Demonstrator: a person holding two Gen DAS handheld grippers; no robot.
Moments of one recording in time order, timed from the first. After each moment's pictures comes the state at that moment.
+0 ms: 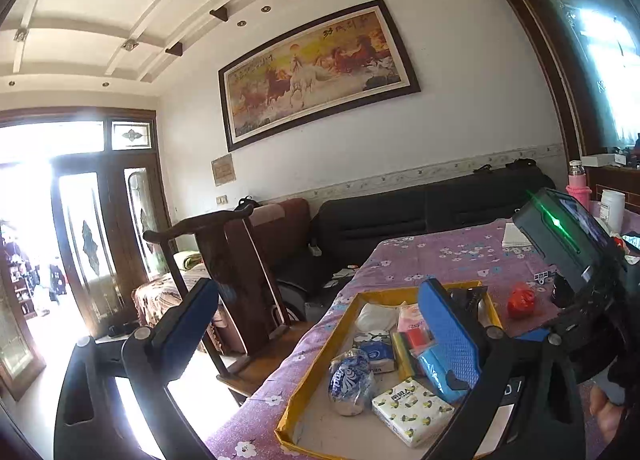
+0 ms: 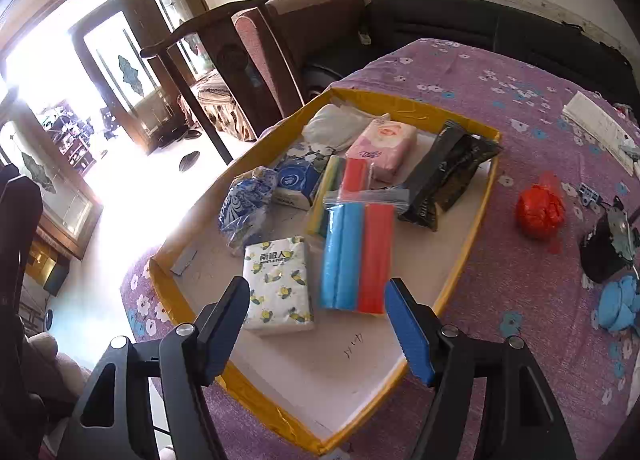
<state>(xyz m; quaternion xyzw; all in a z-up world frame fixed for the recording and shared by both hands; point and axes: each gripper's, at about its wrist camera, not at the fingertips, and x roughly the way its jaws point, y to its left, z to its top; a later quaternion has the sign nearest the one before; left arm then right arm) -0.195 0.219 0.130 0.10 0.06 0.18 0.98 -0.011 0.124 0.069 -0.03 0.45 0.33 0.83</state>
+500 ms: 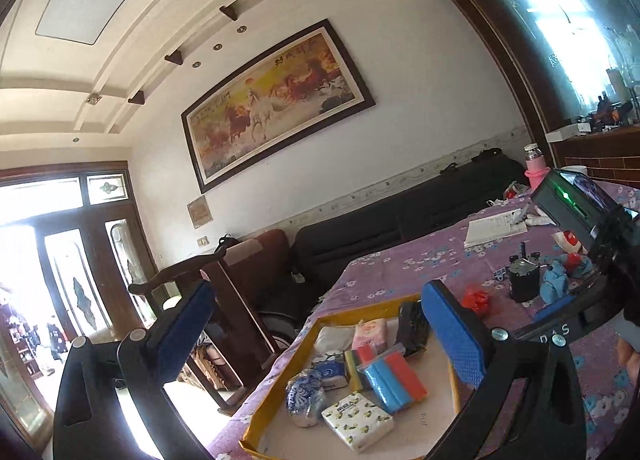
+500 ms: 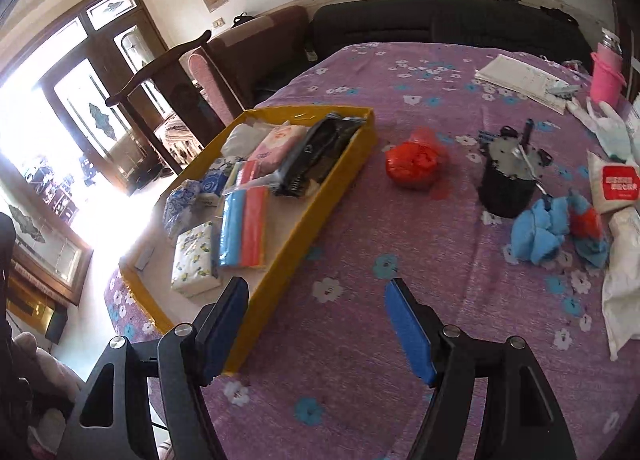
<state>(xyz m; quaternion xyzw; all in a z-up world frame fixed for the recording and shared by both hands) -0.206 0.132 0.131 0.18 0.03 0.14 0.97 -0.014 -0.005 0.063 0.05 0.44 0.26 0.86</state>
